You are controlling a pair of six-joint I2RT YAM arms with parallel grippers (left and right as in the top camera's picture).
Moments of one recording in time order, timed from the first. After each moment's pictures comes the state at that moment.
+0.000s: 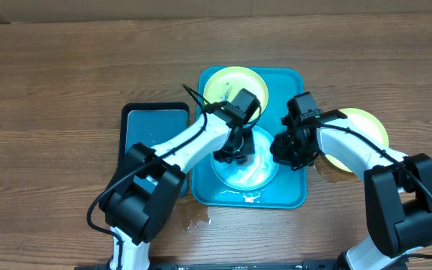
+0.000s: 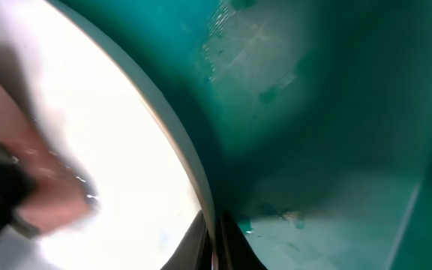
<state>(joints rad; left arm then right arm) -0.62 2.01 1.37 -0.79 0.16 -0.75 0.30 1.79 1.01 -0.71 -0.30 0.41</state>
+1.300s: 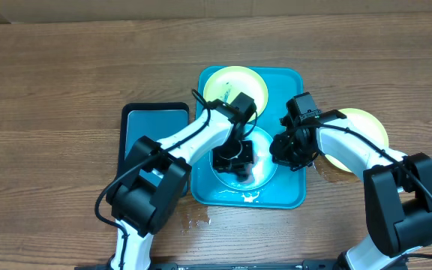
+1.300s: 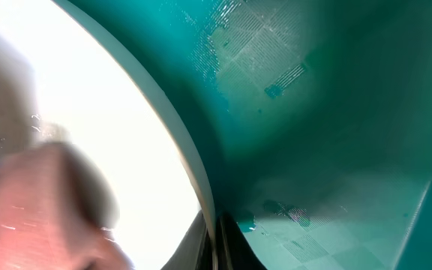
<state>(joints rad) -0.62 2.08 1.42 -0.99 0.35 -0.65 0.30 1.79 1.01 -0.71 -0.32 0.41</state>
